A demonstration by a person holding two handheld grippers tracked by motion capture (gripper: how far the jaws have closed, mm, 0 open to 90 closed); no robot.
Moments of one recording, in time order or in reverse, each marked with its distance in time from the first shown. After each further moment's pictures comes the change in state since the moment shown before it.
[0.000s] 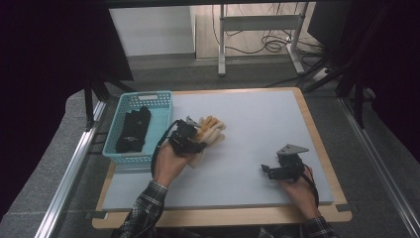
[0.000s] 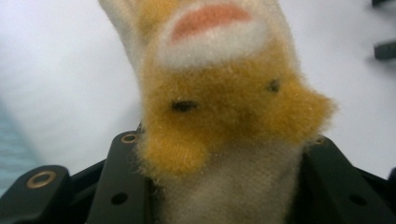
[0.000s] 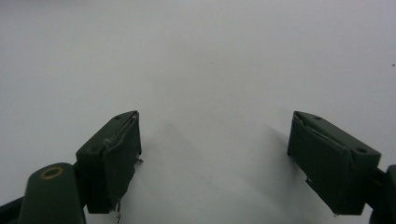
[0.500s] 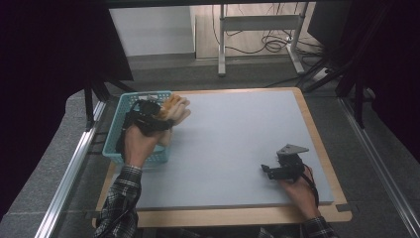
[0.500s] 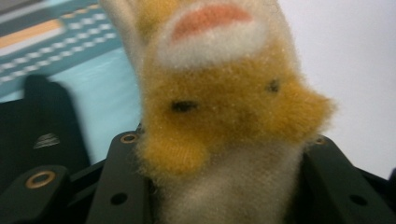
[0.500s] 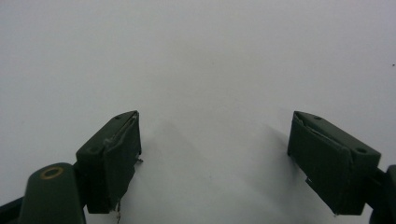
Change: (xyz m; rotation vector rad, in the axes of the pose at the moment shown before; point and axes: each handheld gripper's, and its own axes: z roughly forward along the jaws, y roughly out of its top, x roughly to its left) left arm 0.090 -0.005 -0.055 -0.040 0.165 -0.194; right arm 0.000 0.000 0.000 -0.001 0.000 -0.001
